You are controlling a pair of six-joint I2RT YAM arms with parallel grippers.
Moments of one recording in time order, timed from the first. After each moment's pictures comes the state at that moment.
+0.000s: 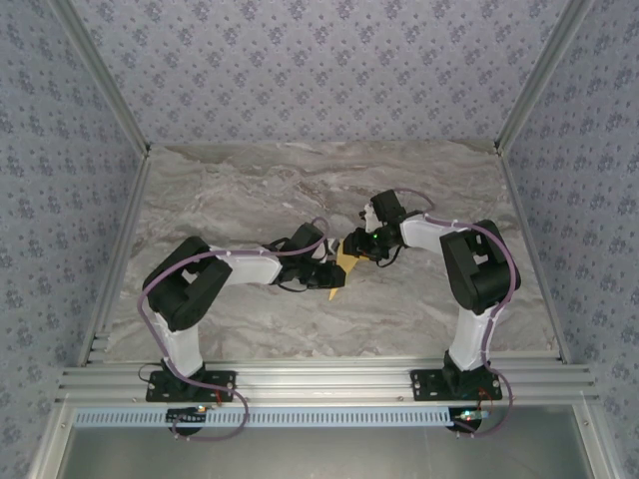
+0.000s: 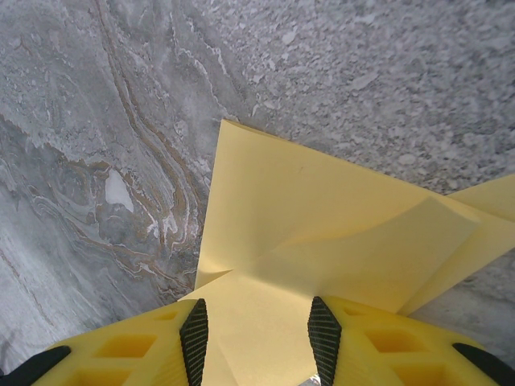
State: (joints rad) left arm -0.80 1.86 0.95 -0.01 0.46 -0.72; right arm 0.39 1.87 1.08 -0.34 -0.48 0.45
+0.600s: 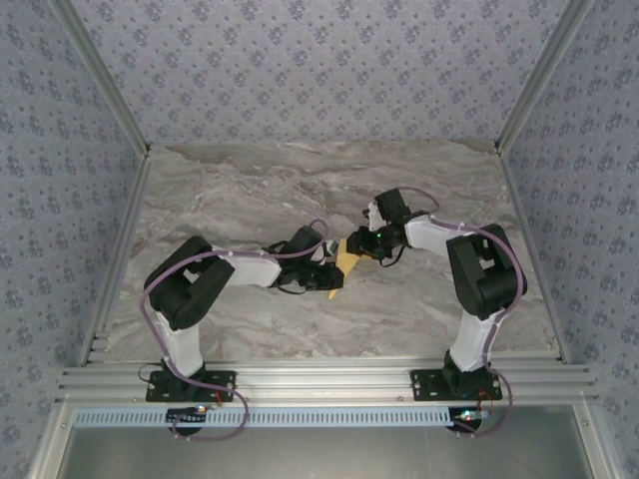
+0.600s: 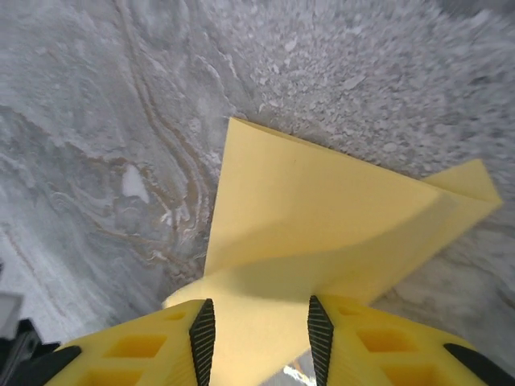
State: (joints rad) left arm -0.80 1.87 0.92 0.05 0.45 -0.73; right arm 0.37 1.79 1.05 -0.34 -0.49 0.45
